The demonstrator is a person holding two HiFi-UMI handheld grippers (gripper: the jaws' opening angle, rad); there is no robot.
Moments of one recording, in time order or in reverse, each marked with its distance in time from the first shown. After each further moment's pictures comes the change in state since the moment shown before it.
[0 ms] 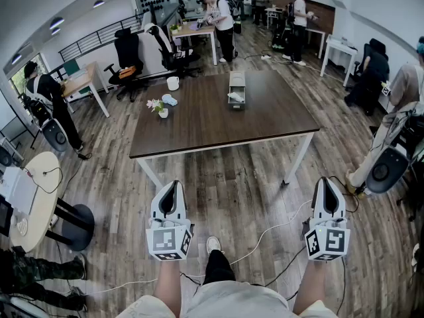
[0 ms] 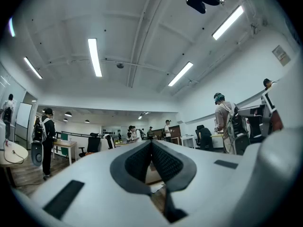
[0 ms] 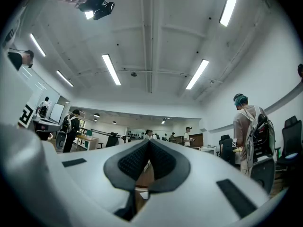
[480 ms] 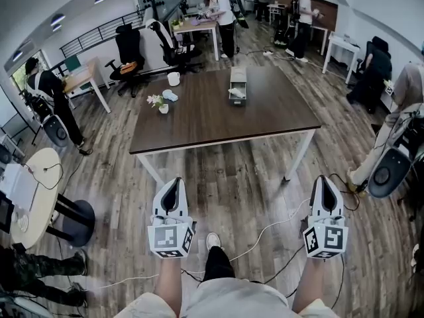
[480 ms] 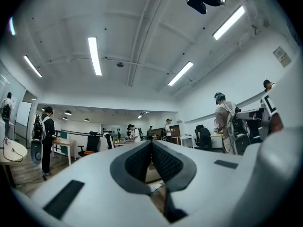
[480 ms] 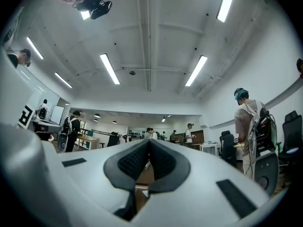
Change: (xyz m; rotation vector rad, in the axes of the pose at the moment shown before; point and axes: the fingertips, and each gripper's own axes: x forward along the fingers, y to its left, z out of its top) left arm 0.010 -0.010 -0.002 -0.012 0.009 -0.010; right arm 0.009 -0.004 -0.012 0.037 0.020 -0.001
